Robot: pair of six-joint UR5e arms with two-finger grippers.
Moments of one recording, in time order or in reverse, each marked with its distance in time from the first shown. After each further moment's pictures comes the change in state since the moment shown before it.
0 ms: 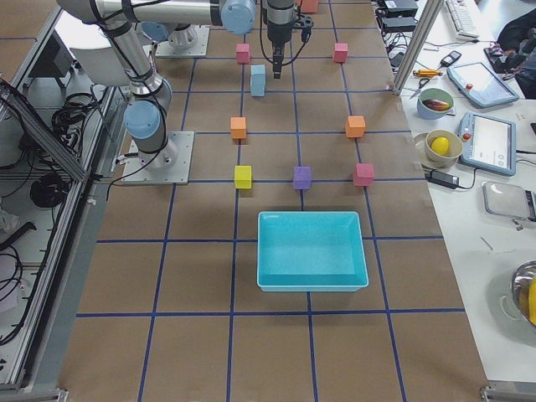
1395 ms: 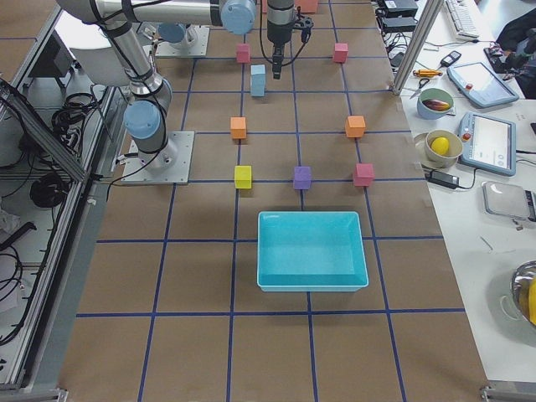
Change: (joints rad) left arm 0.368 0.122 0.304 -0.460 0.045 0.360; right arm -0.001 0.000 0.002 0.000 -0.002 0.000
